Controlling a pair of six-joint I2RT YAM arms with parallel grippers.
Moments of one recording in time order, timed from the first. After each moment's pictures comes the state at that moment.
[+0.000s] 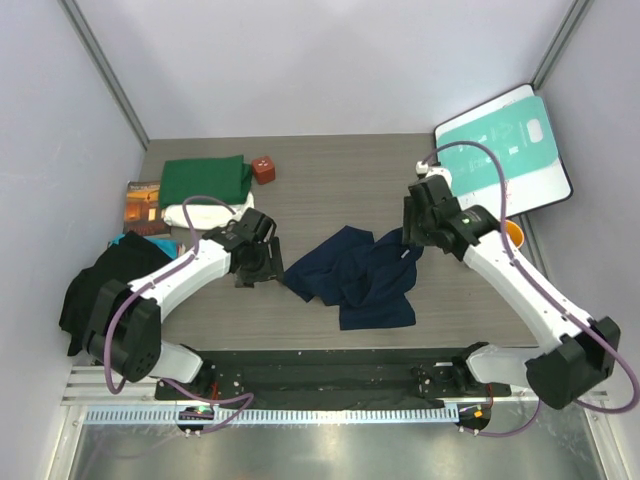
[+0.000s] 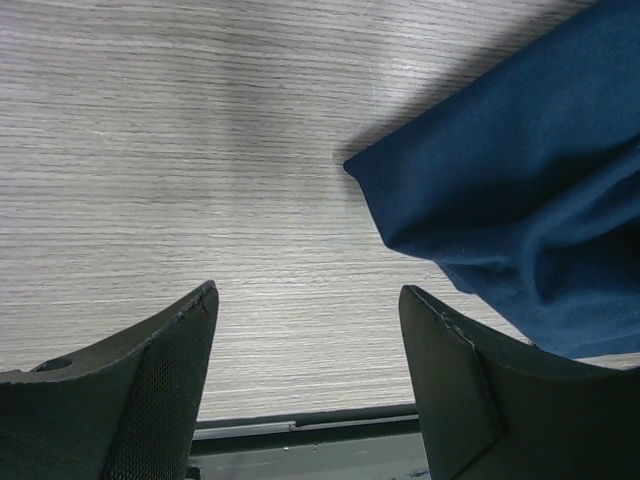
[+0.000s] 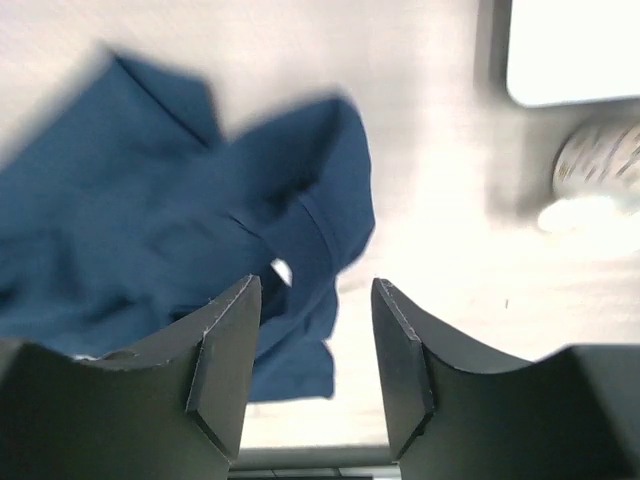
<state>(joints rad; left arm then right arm) -0.51 1.41 0.92 -0.69 -0.05 -0.65 0.48 1.26 1.16 -0.84 0.34 0.39</state>
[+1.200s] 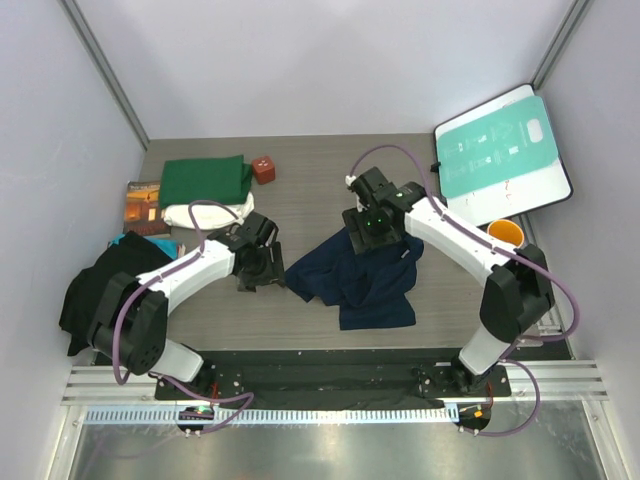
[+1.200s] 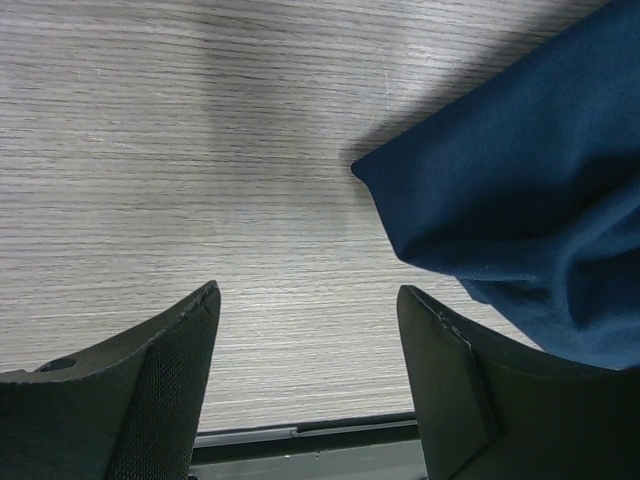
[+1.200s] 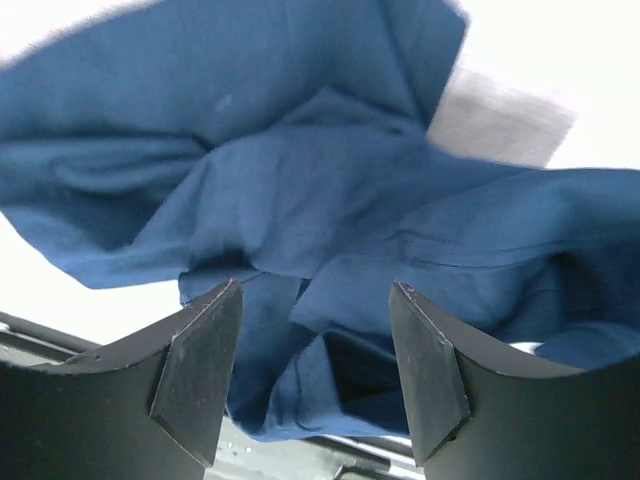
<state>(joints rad) -0.51 1.46 0.88 -0.65 -0.02 -0.65 0.60 1.63 1.40 -0.88 0.04 0.25</state>
